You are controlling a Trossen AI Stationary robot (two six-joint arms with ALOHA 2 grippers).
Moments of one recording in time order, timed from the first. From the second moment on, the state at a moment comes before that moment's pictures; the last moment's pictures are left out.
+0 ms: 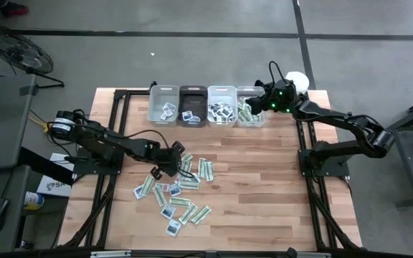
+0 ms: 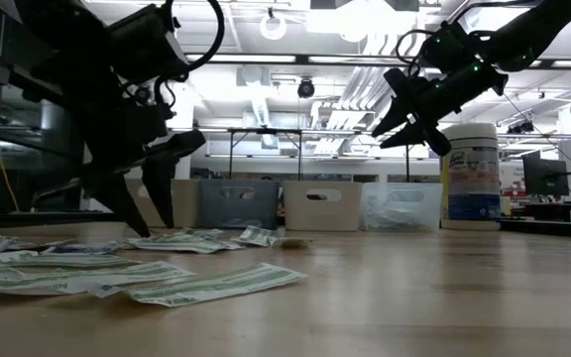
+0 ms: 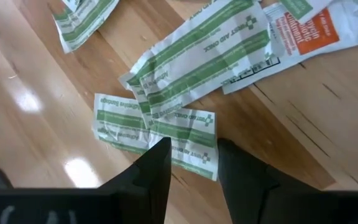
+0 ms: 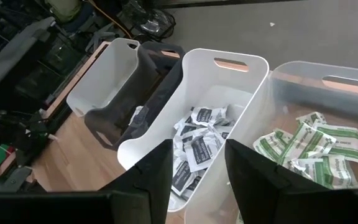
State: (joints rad) left arm -0.09 1.49 0.62 -0.18 -0.19 0.76; right arm -0.77 1.21 0.64 0.10 -0.24 0.53
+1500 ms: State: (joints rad) left arm -0.09 1.53 1.20 -0.40 -0.69 1.34; right arm -0.61 1.22 0.64 0.37 -0.70 0.57
